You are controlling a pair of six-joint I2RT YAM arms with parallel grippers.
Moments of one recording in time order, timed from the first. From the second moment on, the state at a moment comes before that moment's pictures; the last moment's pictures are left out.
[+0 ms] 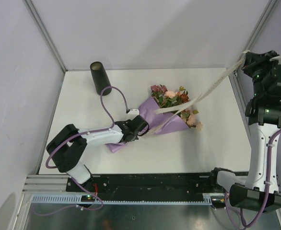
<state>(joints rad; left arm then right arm) -0.87 1.60 0.88 -0.42 -0.52 -0.69 -0.19 1.08 1.41 -0.18 -0.02 0.54</state>
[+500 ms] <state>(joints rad) -0.86 1.59 0.90 -0.45 -0.49 -0.70 -0.11 1.02 1.40 -0.38 -0.25 0.51</state>
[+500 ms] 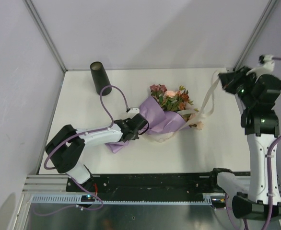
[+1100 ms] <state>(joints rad) -0.86 1.40 1.00 -0.46 -0.30 -0.63 -0.08 0.59 0.51 -0.56 -0.22 0.79</state>
